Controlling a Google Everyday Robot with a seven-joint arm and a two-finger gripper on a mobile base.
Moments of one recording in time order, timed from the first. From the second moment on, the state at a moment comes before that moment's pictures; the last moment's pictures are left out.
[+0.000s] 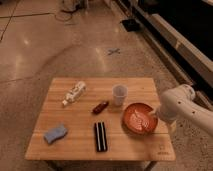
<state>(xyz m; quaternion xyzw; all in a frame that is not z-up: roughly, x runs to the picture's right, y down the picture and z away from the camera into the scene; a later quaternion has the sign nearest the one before) 0.298 0.180 0.781 -0.28 -0.11 -0.37 0.88</state>
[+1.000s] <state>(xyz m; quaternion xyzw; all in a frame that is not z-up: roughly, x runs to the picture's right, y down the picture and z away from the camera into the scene) 0.259 0.120 0.756 -0.26 -0.13 -0.41 0.87</state>
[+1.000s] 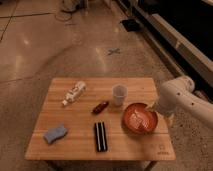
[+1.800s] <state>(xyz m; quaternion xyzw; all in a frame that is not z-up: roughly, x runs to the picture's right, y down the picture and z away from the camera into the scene) 0.176 0.062 0.773 -0.22 -0.15 -0.48 0.84</state>
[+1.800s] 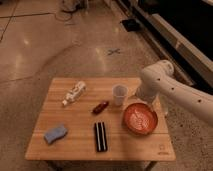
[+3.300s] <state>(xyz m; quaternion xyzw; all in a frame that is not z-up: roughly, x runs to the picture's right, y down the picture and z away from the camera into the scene) 0.139 0.045 0.874 -0.27 -0.11 -0.49 0.82</state>
